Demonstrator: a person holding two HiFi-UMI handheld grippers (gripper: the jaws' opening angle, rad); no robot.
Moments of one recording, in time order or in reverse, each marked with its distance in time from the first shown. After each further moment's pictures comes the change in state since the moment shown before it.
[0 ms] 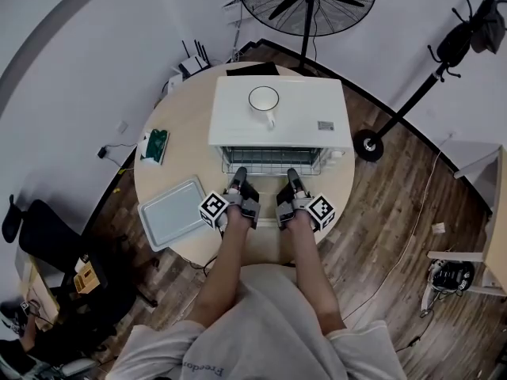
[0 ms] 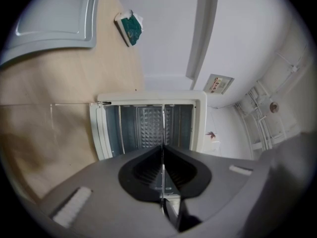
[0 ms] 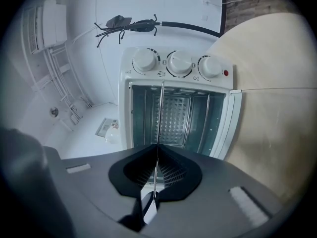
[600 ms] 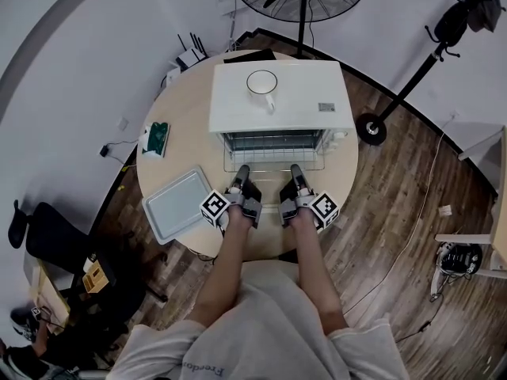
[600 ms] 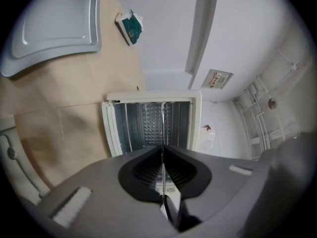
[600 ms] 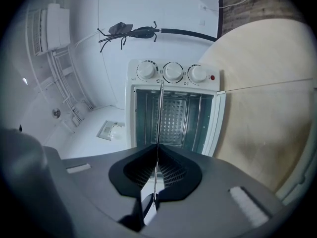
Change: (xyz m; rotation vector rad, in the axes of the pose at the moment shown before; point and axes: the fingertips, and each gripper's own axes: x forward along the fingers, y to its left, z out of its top) left arm -0.034 0.002 -0.013 0.013 0.070 0.000; right arm -0.038 -0.006 -0.015 0.011 -0.047 -0.020
